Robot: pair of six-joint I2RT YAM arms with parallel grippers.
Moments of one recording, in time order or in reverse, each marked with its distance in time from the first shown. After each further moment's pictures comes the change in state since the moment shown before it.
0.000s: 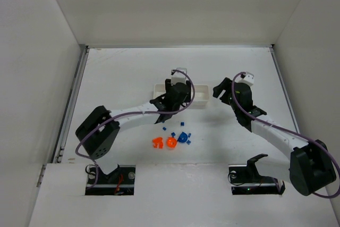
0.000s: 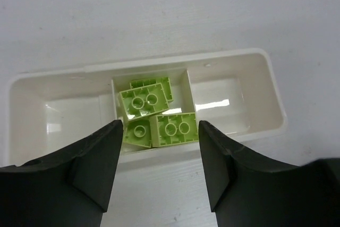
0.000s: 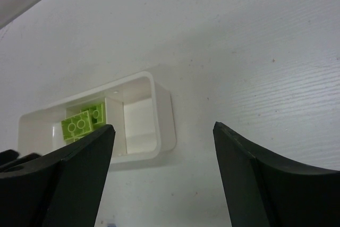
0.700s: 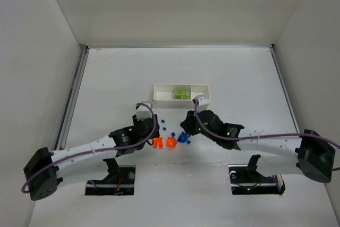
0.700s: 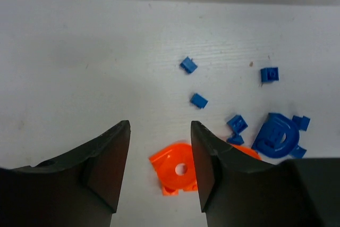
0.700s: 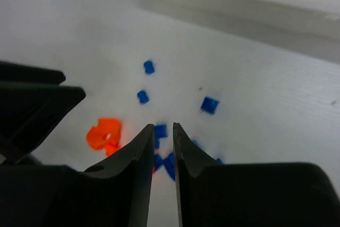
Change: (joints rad) left arm -0.113 -0.720 -0.537 -0.471 -0.052 -0.317; right arm 0.612 0.039 0.003 -0.050 0.010 -0.017
